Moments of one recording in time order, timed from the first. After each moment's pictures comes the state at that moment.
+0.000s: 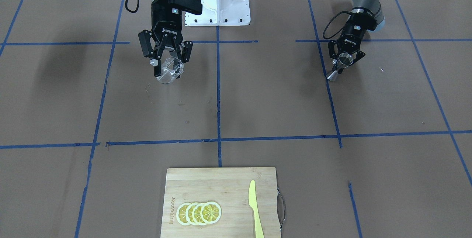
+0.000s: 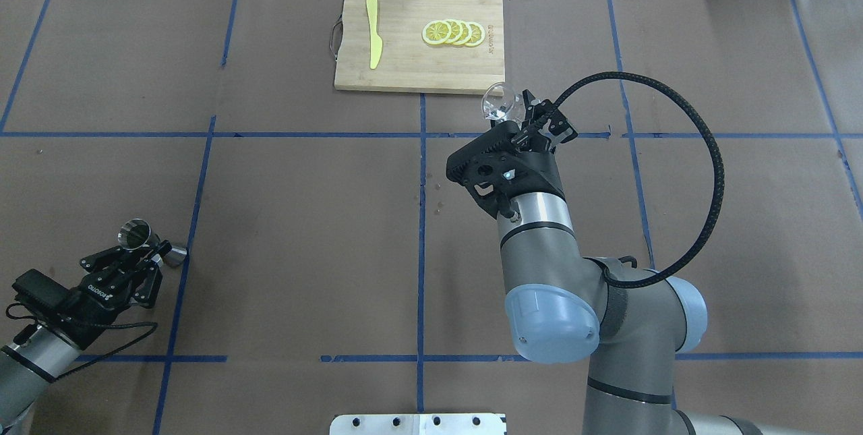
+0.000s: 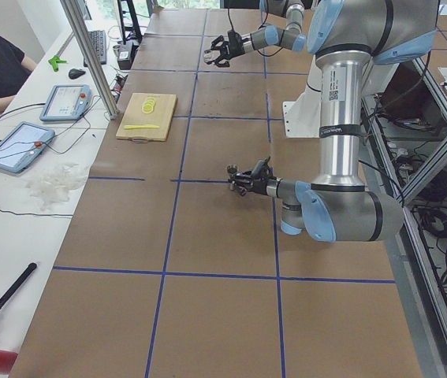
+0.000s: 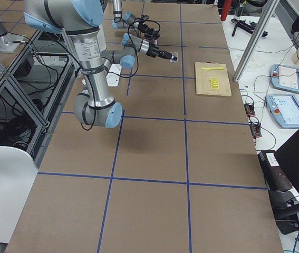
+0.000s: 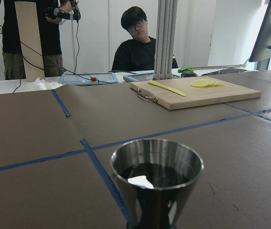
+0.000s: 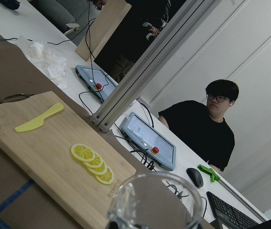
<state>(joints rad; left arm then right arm) -0.09 -1.48 -1.39 -3.53 -0.67 -0.61 0.27 -1.12 1.94 -1.34 0.57 0.51</state>
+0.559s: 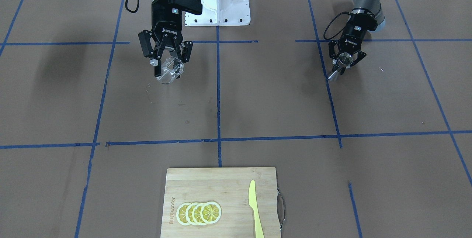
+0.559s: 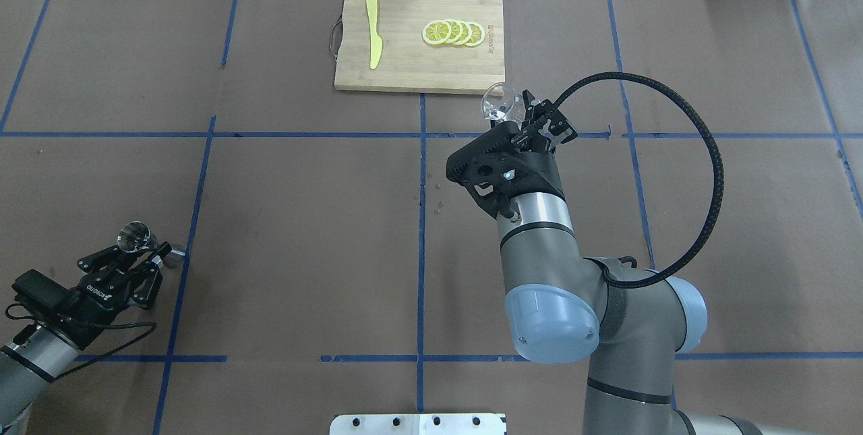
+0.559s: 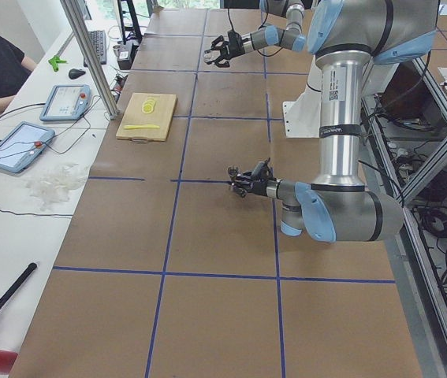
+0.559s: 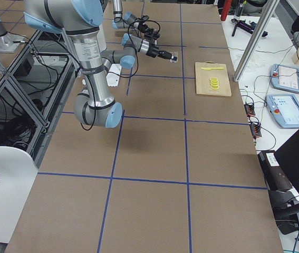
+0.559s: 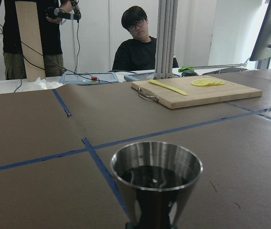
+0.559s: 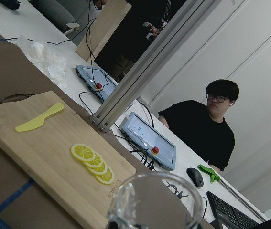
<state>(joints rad) -0.09 -1.48 -1.38 -3.53 -0.66 -0.61 0.27 -1.12 1.94 -1.34 0.57 0.51</state>
